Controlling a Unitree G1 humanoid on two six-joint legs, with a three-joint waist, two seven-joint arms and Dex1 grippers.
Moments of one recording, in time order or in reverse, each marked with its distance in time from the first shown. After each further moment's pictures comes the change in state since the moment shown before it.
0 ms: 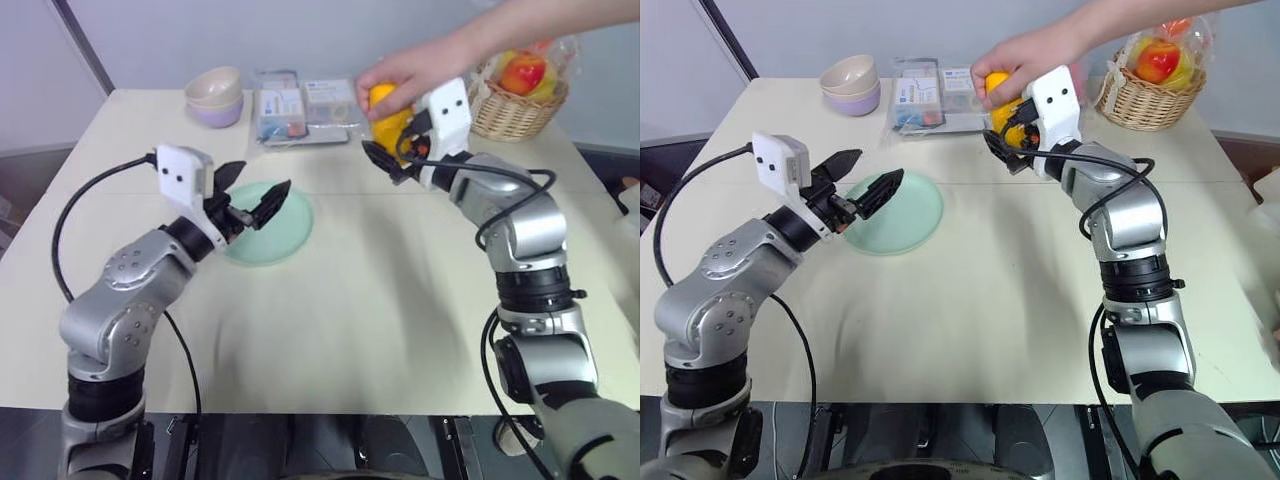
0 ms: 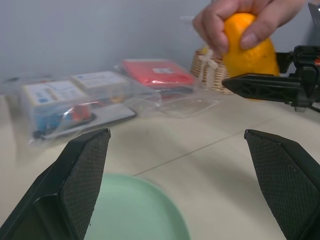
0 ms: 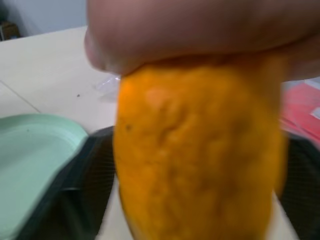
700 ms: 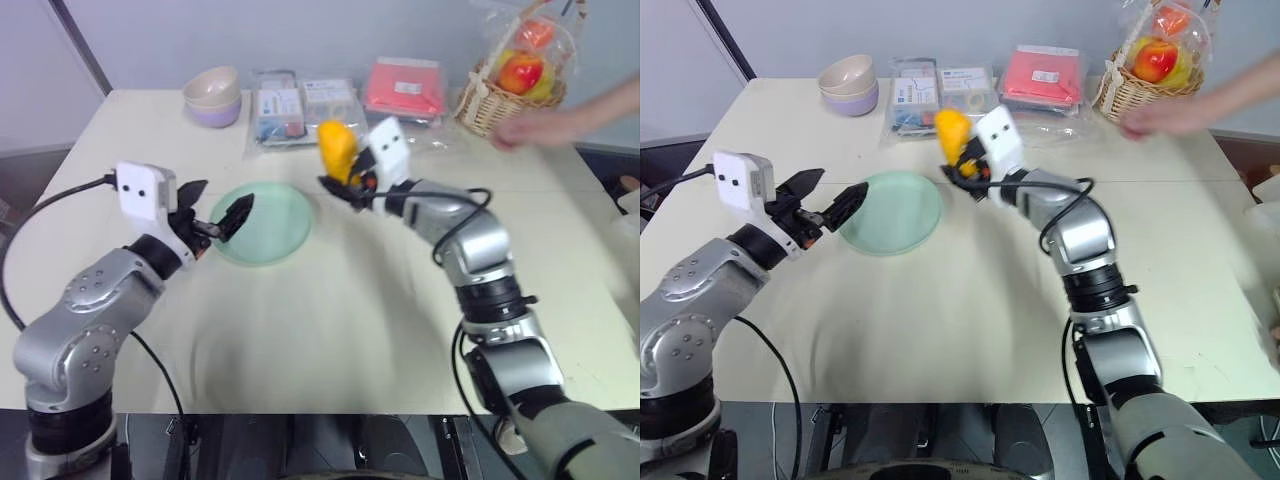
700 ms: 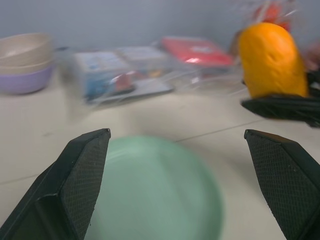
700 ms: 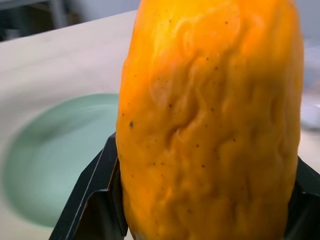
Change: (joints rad) left arm 0.108 0.080 0.134 -0.059 -0.076 0.121 0.122; right arm 0.046 0.206 0.139 0.043 -0.008 0.001 0.077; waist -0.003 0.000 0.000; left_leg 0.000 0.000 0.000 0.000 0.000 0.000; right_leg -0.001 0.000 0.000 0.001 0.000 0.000
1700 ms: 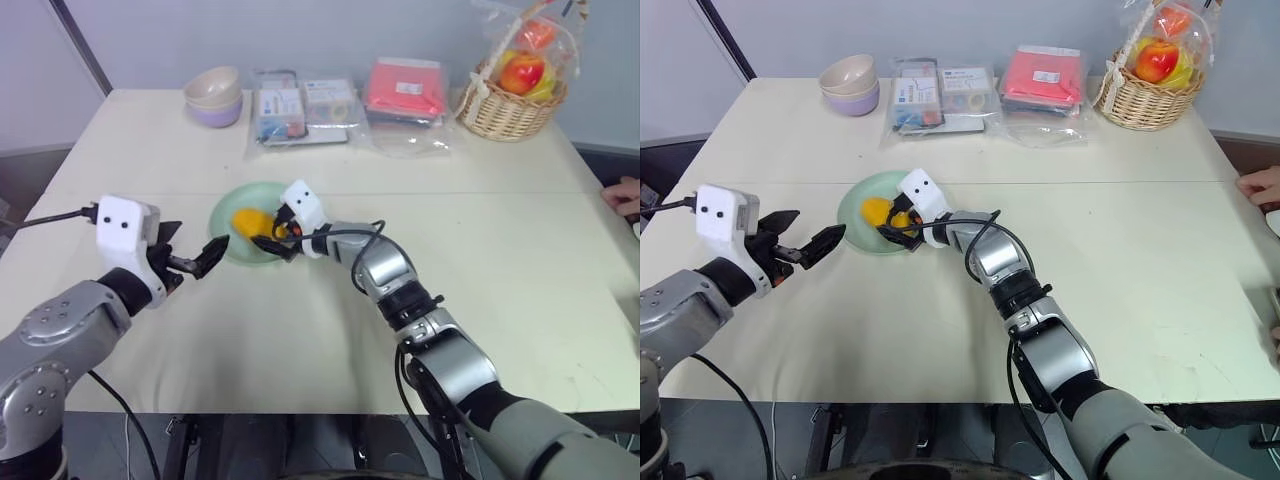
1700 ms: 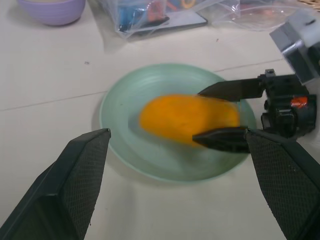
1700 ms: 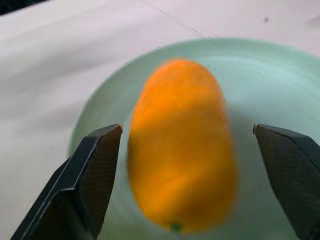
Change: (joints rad) left arm 0.146 0.121 0.122 -0.119 -0.185 0.184 0.077; right arm -0.059 0.231 0.081 0.413 -0.142 -0.228 0.080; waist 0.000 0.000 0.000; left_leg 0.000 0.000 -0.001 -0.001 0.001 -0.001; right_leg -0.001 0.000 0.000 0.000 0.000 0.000
